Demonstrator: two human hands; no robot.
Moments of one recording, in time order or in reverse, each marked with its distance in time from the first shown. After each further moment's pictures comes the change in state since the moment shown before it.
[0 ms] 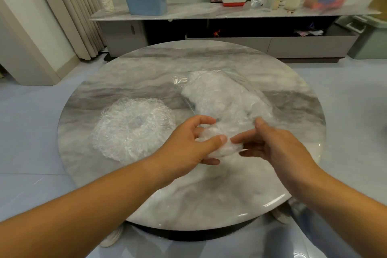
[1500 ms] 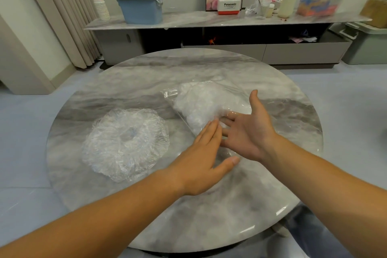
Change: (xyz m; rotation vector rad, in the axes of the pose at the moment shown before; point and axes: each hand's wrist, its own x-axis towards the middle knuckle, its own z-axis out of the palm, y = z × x) left_hand 0.048 -0.032 0.019 0.937 -0.216 0.265; right_hand 0.101 0.004 0.003 0.779 -0.207 0.373
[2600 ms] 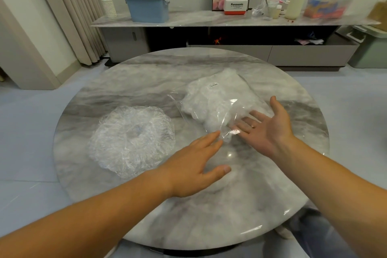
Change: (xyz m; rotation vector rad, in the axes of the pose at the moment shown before) left_hand -0.022 -0.023 -0.013 0.120 -0.079 0.018; right_hand 0.016 -0.010 -0.031 0.213 0.285 -0.168
